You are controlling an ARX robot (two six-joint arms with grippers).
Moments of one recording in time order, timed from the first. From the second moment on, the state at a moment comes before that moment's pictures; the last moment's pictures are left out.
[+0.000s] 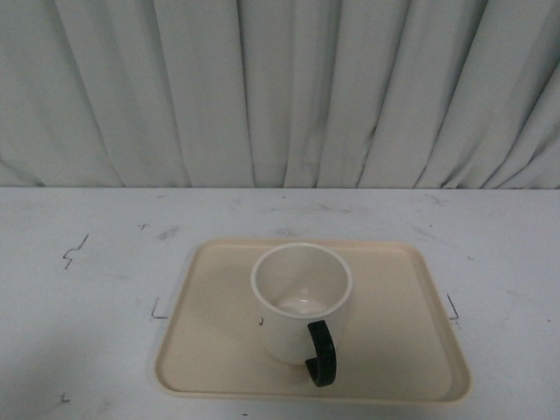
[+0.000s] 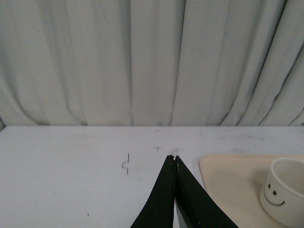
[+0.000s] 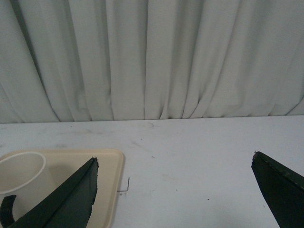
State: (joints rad) left arm 0.00 0.01 0.01 0.01 0.00 -0.01; right arm 0.00 0.00 0.01 0.00 0.00 -0.01
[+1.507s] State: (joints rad) left arm 0.00 0.01 0.01 0.00 0.00 -0.01; right arm 0.34 1.89 1.16 -0.21 -0.24 0.04
